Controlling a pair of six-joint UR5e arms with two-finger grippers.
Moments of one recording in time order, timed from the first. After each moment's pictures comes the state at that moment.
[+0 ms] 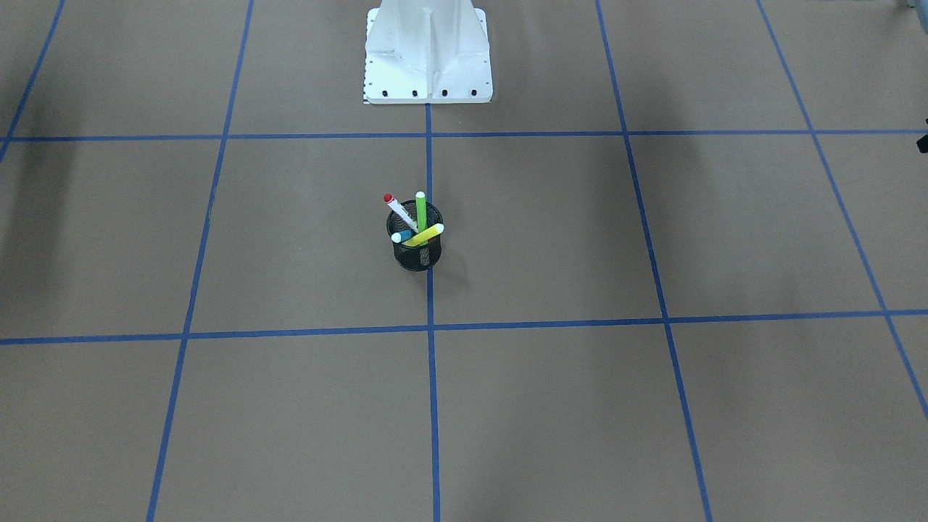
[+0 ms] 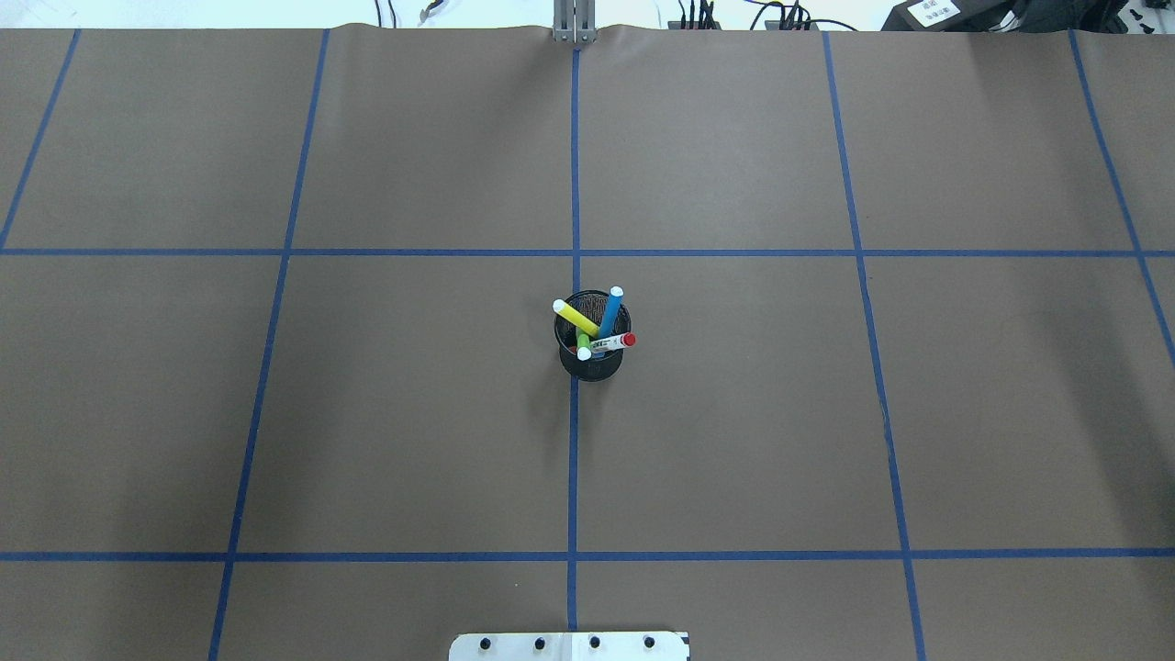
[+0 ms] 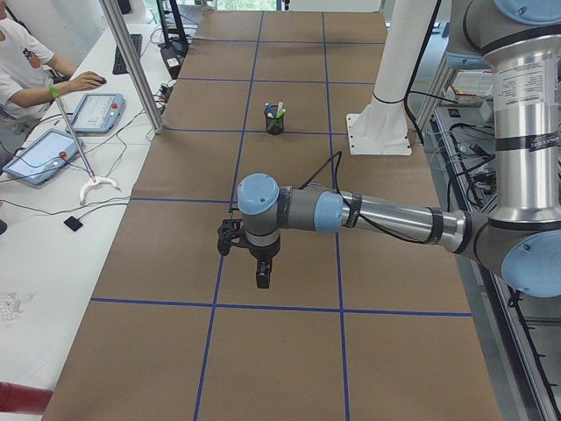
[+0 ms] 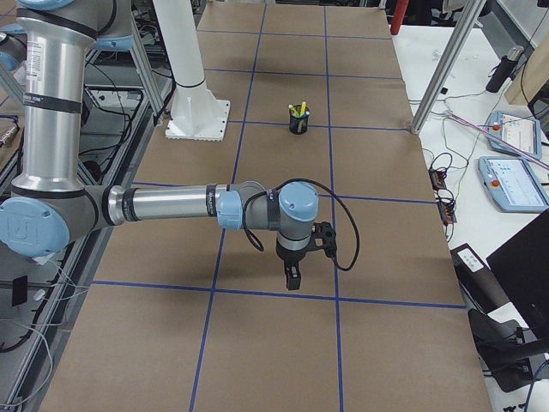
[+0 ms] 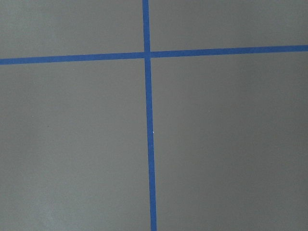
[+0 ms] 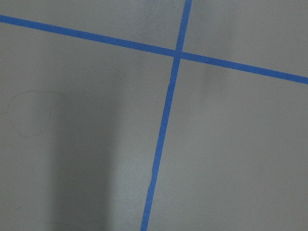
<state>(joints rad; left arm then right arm) -1.50 -1.42 -1.89 -1.47 -2.34 -0.06 1.51 -1.71 1.80 -1.64 2.30 -0.13</state>
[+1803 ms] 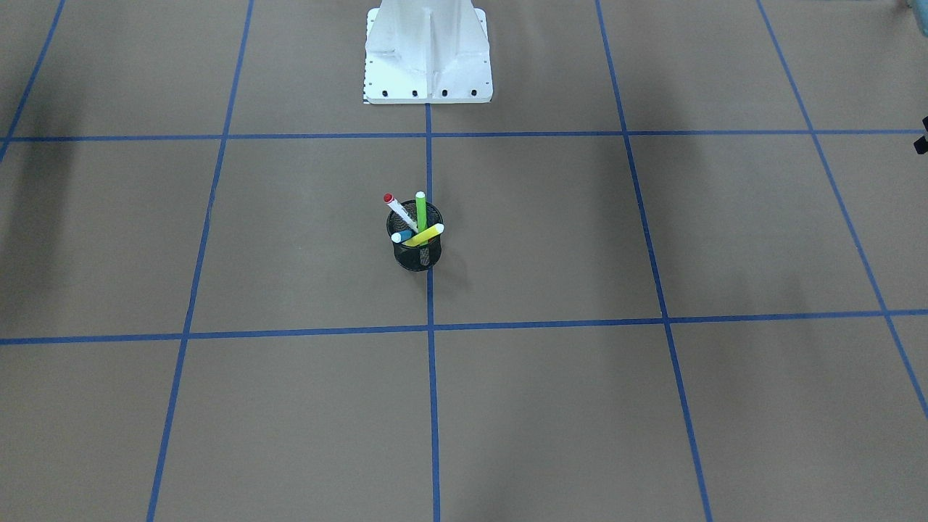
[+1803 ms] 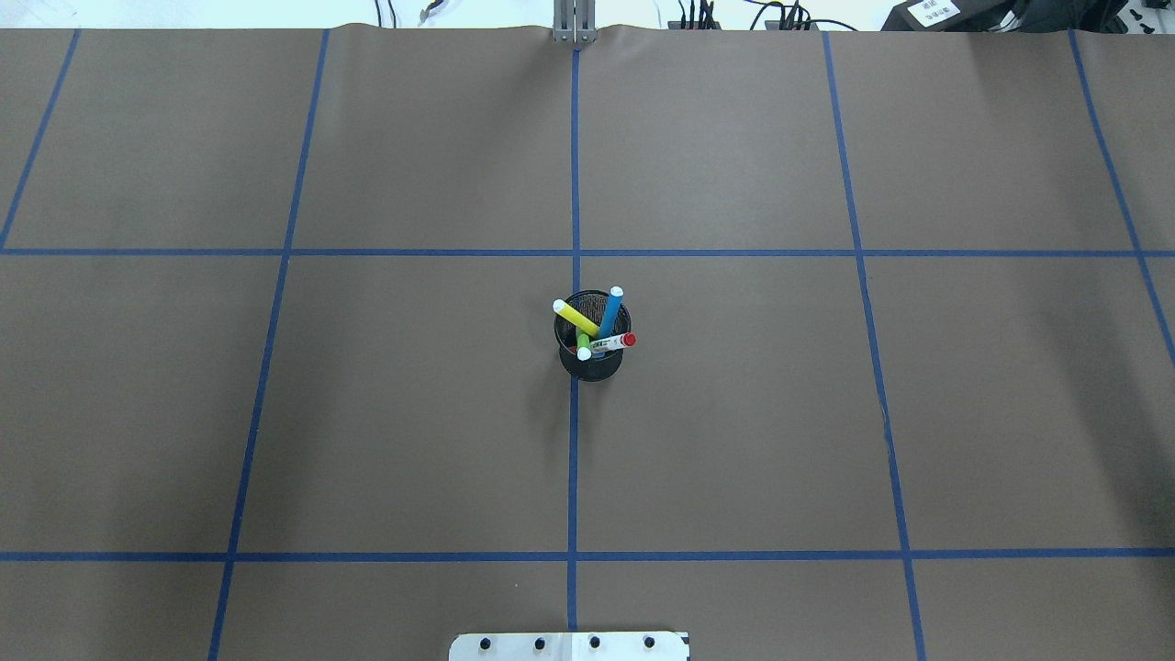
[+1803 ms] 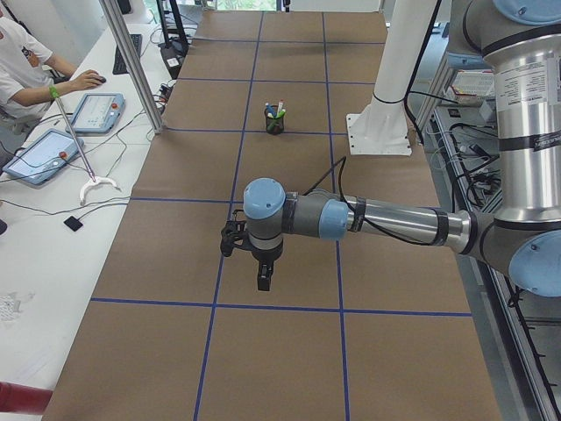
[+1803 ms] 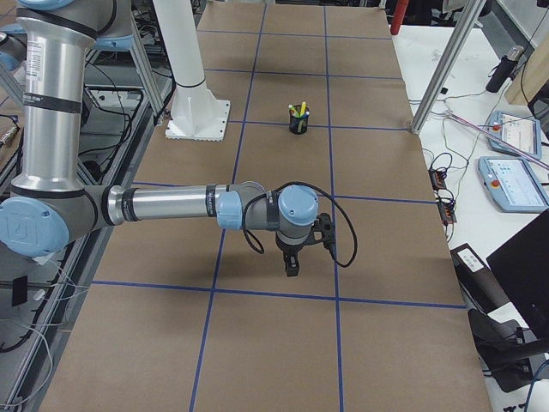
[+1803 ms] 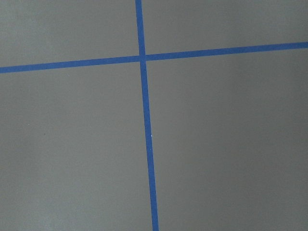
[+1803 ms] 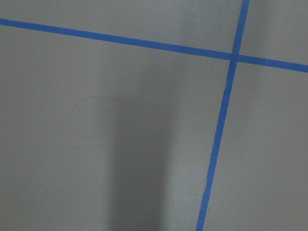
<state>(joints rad) -1.49 -1.40 -1.87 -1.56 -2.34 -0.06 1.51 -1.71 1.80 -1.64 2.48 -0.13</state>
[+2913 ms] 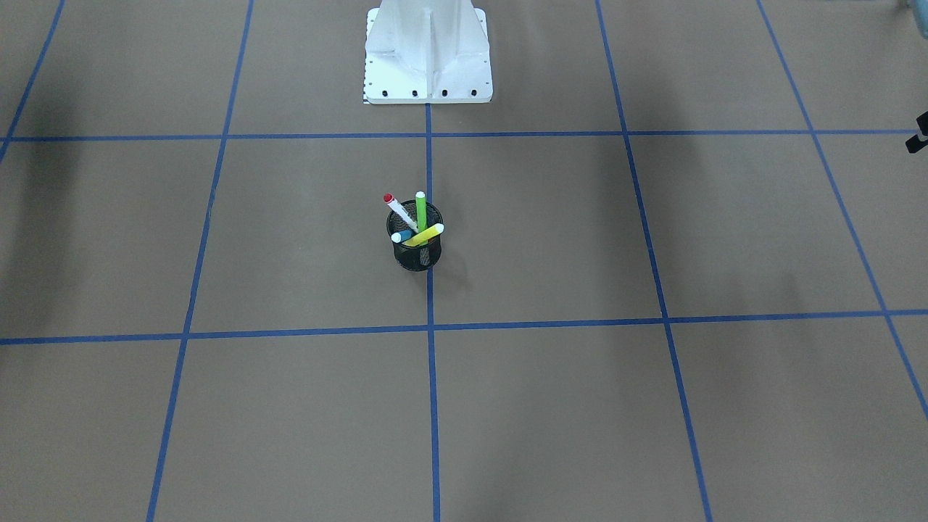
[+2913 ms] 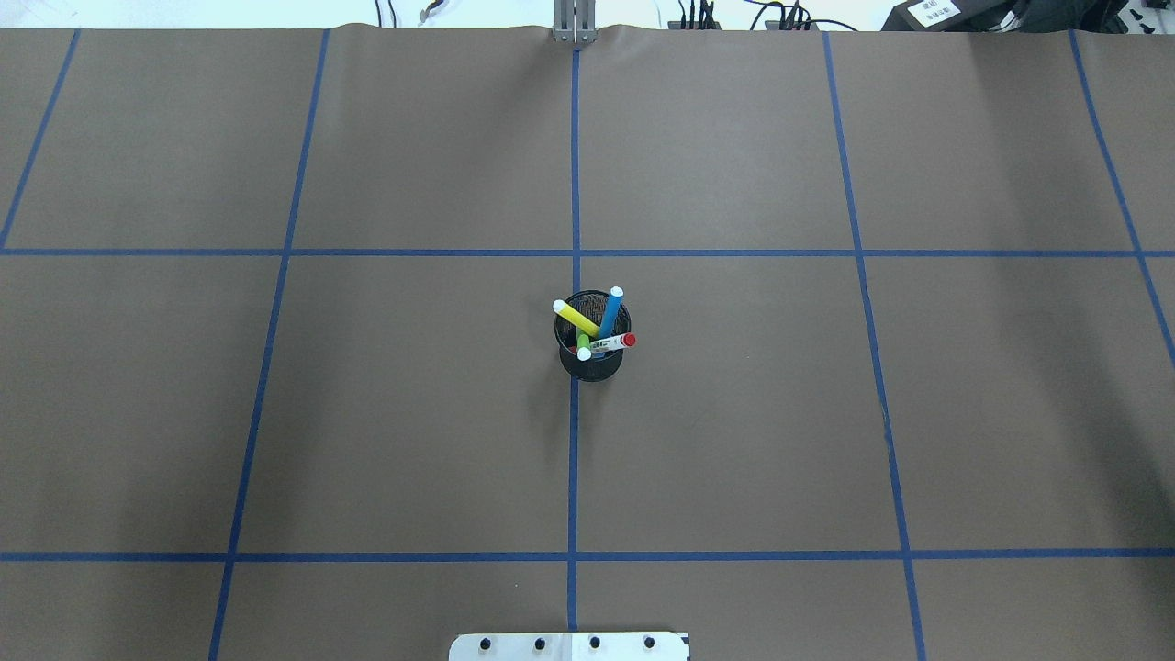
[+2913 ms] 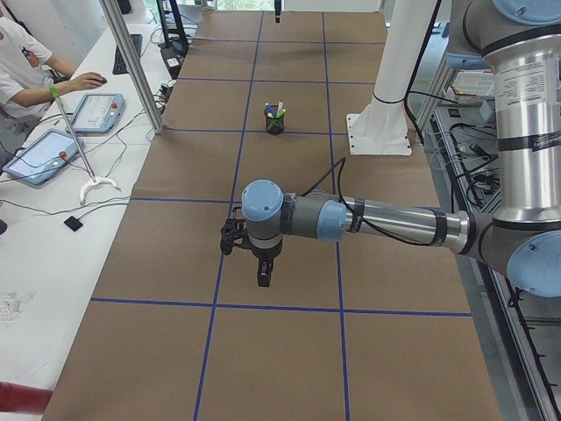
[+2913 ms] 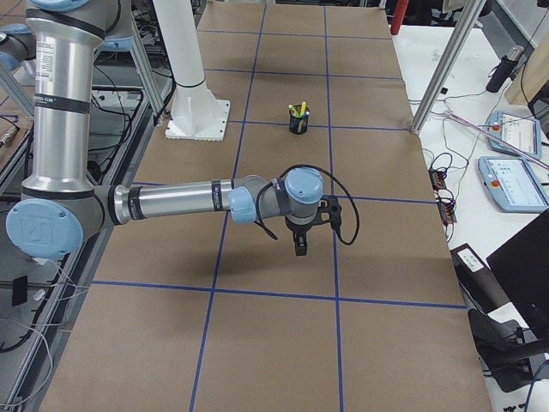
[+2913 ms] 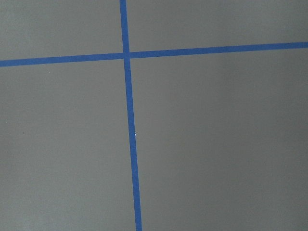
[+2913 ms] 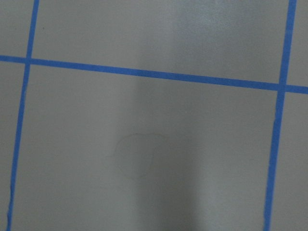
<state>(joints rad) -1.49 -1.40 -1.86 -1.56 -2.40 -0.07 1.32 -1.64 1.82 -1.33 2.47 0.46</state>
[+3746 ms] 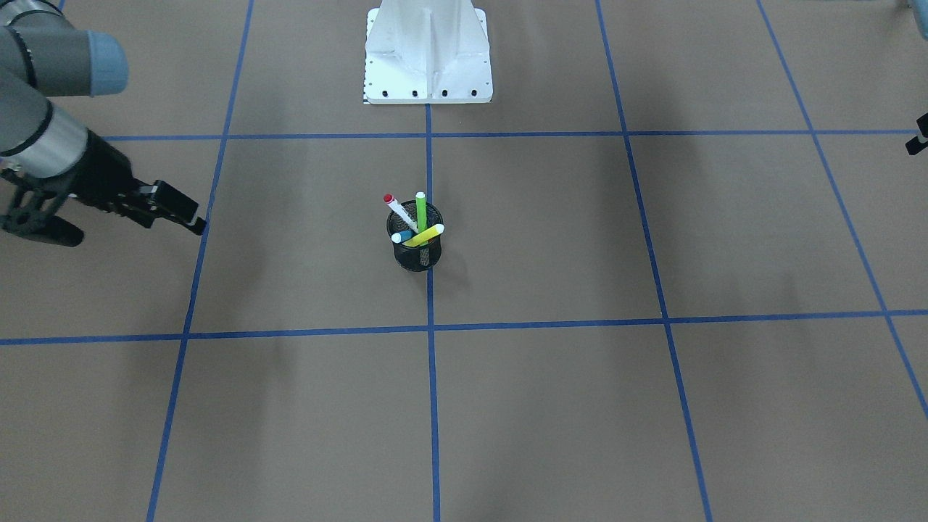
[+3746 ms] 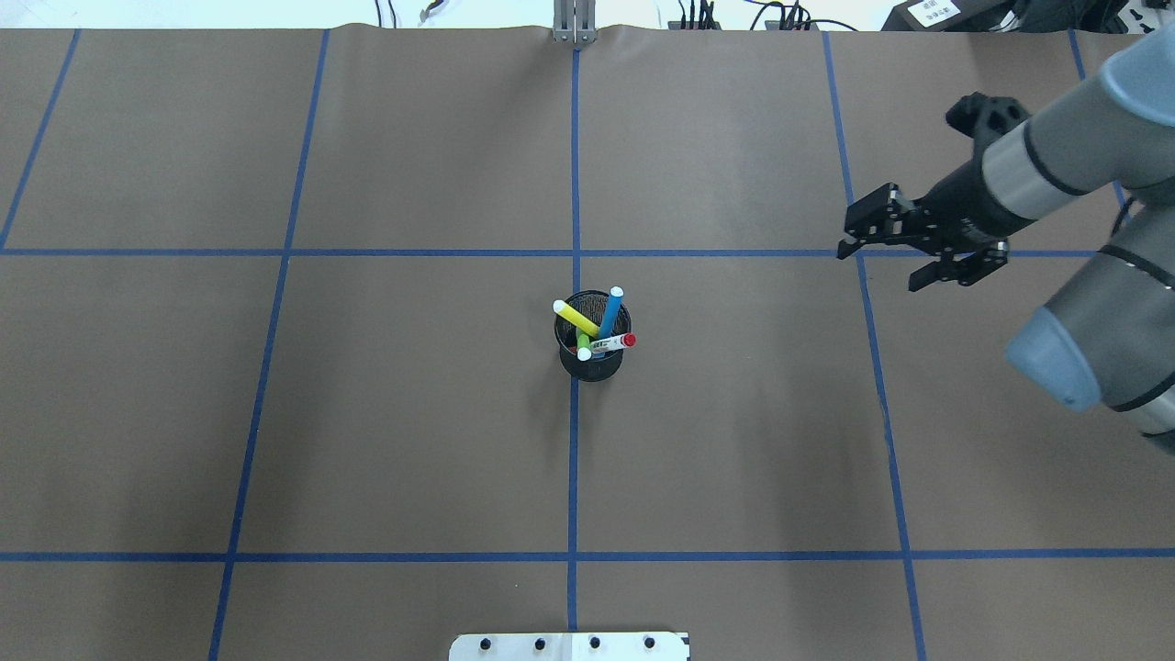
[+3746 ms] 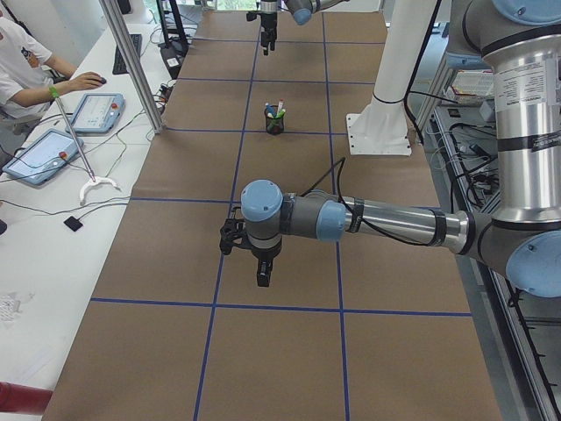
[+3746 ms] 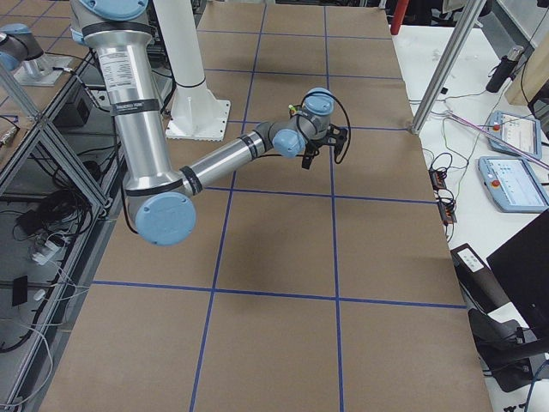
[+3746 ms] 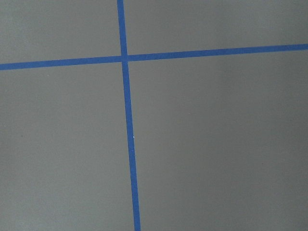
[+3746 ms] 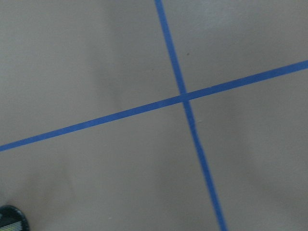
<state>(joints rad) -1.49 -1.41 -1.86 -1.56 -2.40 -0.07 0.90 -1.28 1.85 -1.30 2.30 1.35</state>
